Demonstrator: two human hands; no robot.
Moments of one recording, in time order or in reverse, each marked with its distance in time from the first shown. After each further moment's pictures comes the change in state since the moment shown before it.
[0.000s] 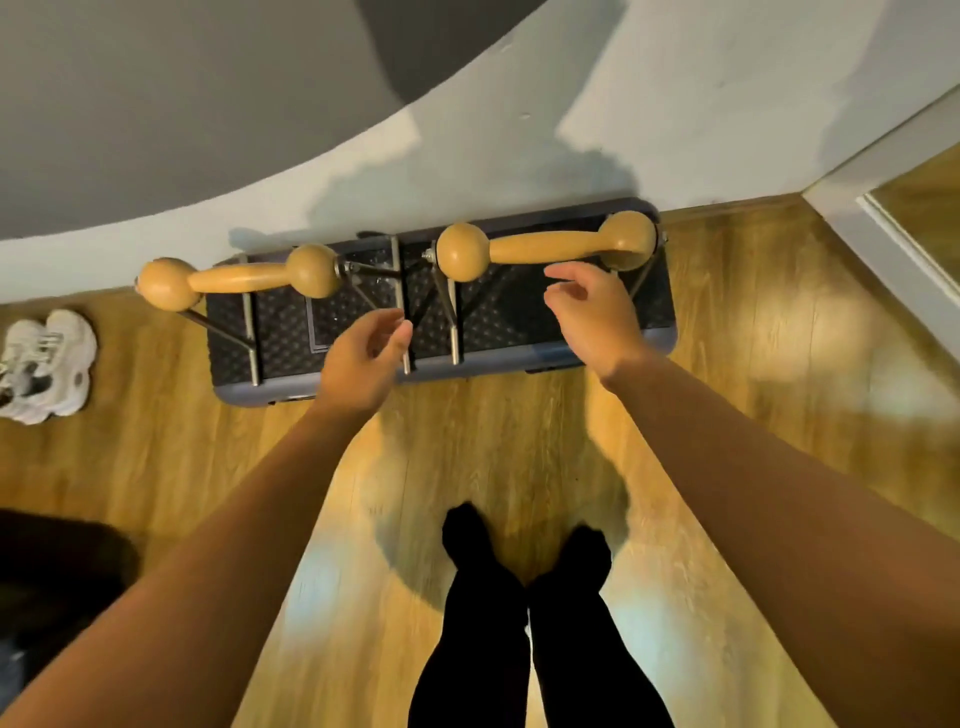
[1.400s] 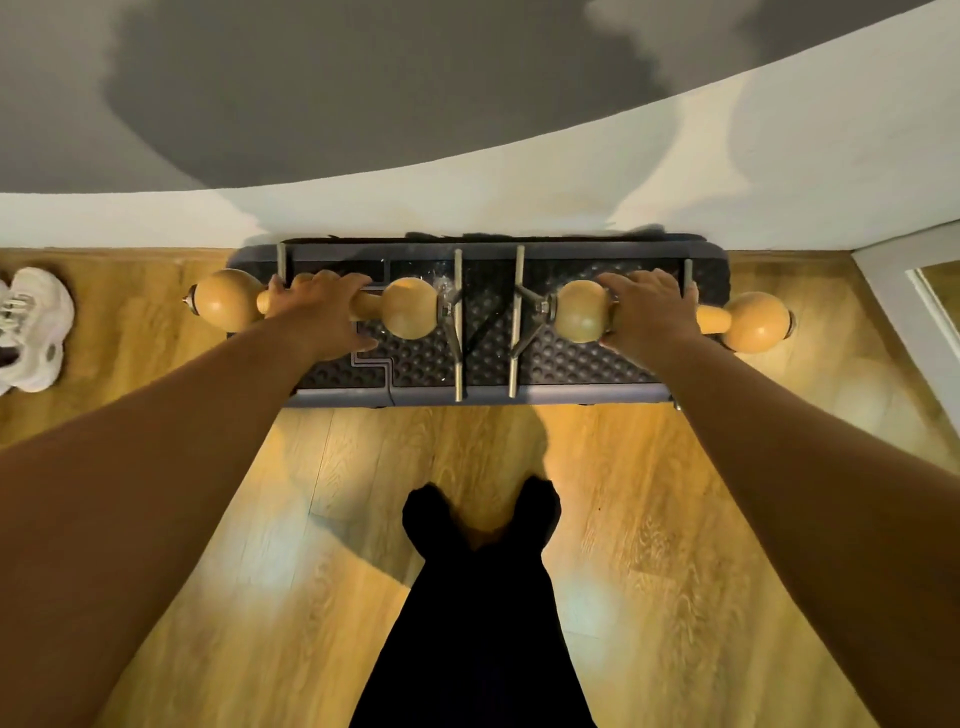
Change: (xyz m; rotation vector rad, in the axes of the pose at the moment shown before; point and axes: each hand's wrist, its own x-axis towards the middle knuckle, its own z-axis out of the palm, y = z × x) left_hand 0.181 -0.104 -0.152 0.910 -0.337 0.009; right_hand 0.135 -0.035 0.072 -1.197 -0.146 -0.119
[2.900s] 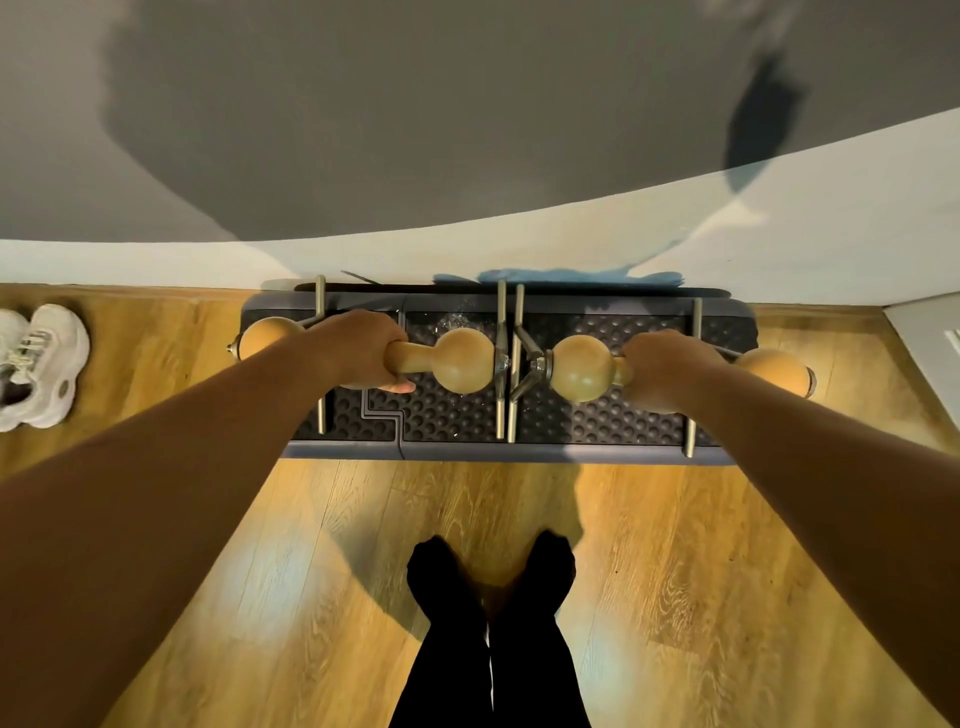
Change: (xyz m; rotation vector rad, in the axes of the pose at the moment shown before) left_hand 0.049 0.010 -0.031 -0.091 -0.161 0.278; right_hand 0.031 -0.027 -0.043 -0.222 -0.229 -0.064
